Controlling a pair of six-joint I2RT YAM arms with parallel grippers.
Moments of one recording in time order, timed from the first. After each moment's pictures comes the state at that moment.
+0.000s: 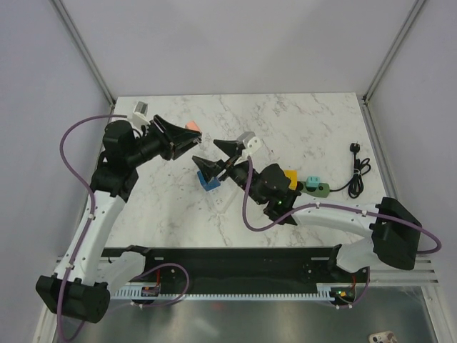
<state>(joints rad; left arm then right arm) -0.19 1.01 1.06 -0.26 0.59 -1.14 1.07 1.41 0.89 0.83 0.24 0.11</state>
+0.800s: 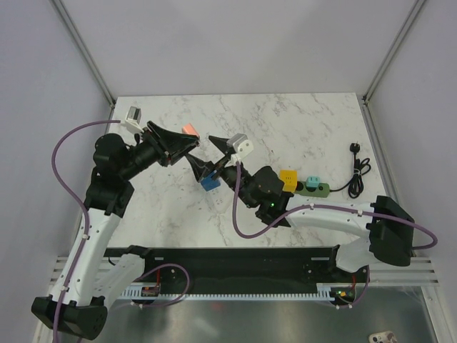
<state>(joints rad) -0.21 0.86 1.00 -0.18 0.58 -1.18 1.16 1.47 1.00 0.86 0.37 -0.03</state>
